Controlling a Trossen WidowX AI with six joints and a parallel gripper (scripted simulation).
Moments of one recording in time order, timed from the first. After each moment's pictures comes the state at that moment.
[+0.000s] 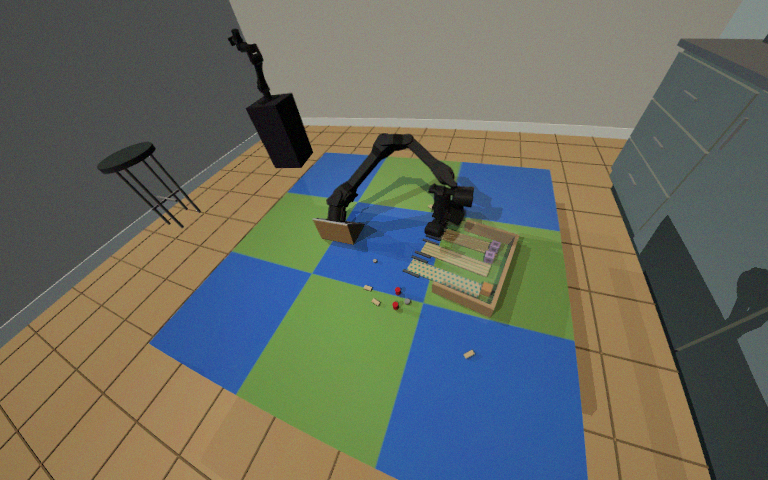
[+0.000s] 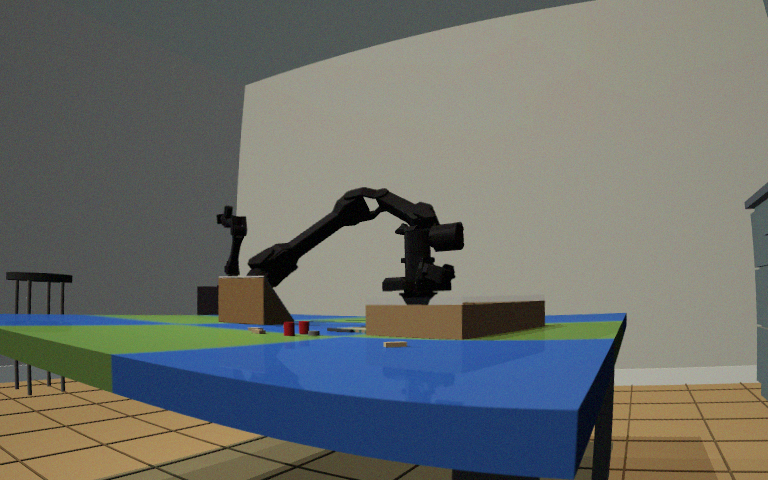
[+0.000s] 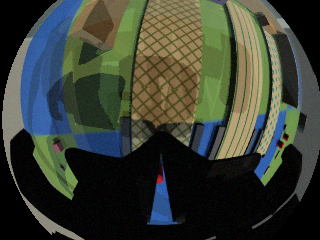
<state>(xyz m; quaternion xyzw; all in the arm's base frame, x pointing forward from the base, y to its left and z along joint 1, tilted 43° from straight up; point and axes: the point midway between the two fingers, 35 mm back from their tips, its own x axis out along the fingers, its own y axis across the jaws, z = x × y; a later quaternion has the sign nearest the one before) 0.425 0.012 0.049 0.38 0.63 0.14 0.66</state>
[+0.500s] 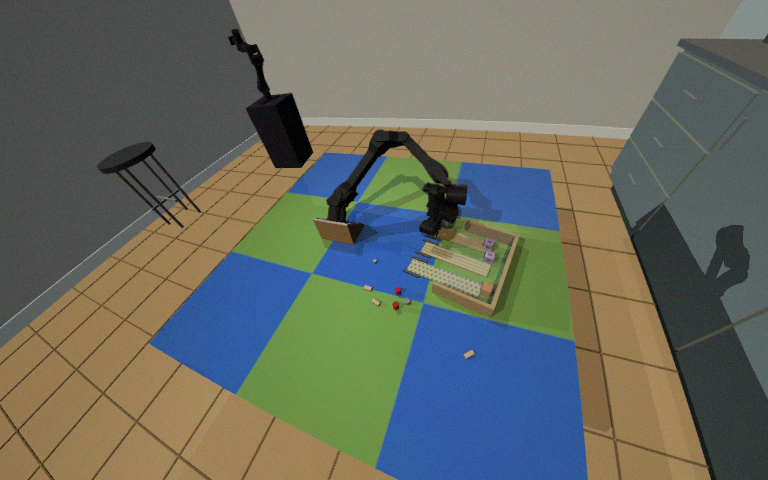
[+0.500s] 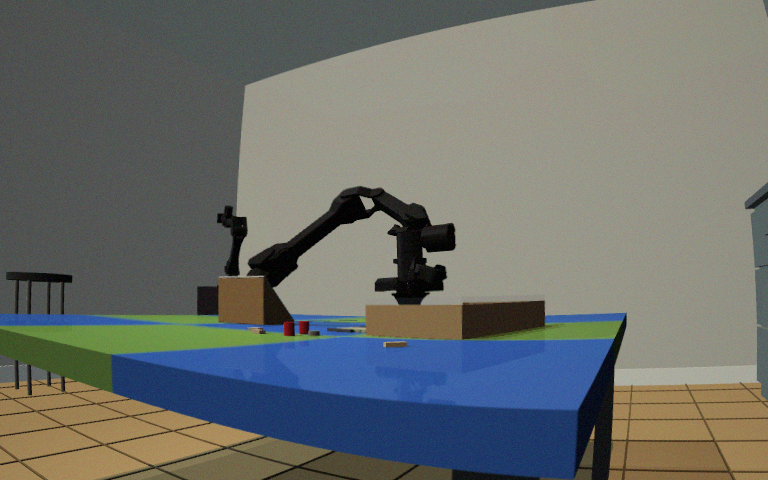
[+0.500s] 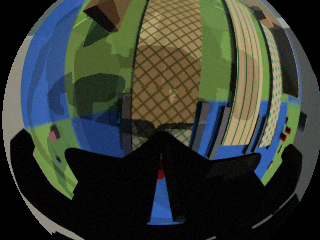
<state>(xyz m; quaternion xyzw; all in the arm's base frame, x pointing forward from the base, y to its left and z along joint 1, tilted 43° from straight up) 0.405 0.020 0.051 0.38 0.63 0.14 0.66</state>
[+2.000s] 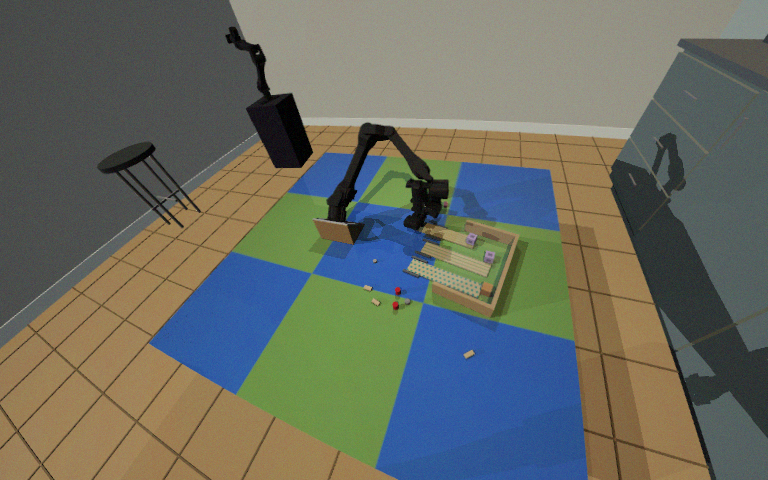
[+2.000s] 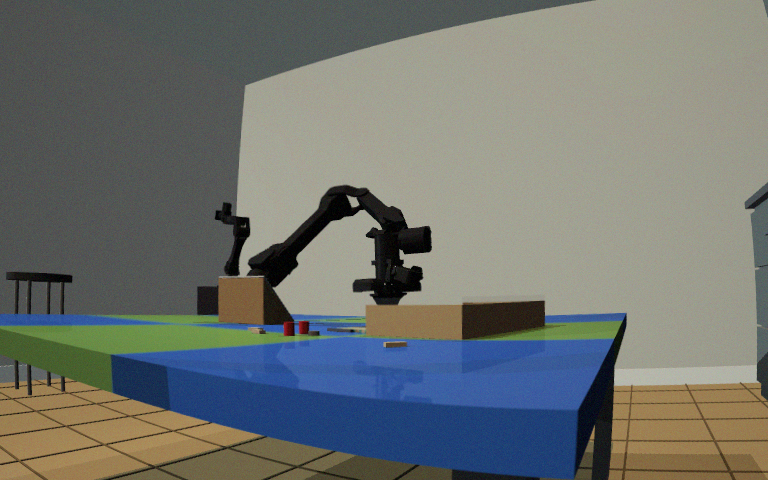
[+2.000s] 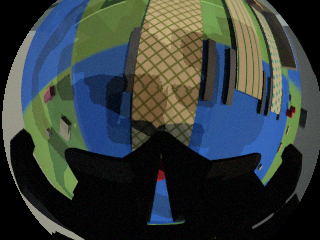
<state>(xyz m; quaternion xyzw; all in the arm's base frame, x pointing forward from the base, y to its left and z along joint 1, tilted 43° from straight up) 0.344 0.043 0.058 0.39 0.63 0.14 0.66</state>
